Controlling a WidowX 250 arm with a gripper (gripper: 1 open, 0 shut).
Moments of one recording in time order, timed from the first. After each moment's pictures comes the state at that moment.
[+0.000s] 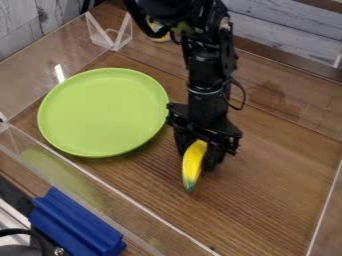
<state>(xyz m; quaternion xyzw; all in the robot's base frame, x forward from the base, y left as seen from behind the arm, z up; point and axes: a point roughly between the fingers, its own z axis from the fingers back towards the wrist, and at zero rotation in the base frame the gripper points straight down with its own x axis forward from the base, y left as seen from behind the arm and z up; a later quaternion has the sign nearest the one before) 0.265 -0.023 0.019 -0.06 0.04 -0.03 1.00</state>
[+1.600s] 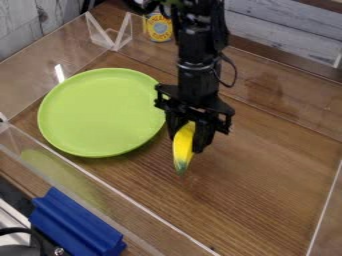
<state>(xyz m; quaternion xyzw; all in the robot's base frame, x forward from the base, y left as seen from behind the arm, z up) 0.249 -0.007 0.051 -0.05 0.09 0.01 0.99</state>
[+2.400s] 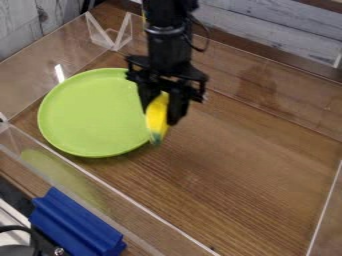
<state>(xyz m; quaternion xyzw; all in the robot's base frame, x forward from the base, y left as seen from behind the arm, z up) 0.241 0.027 0.086 -0.05 0.07 0.05 1.00</state>
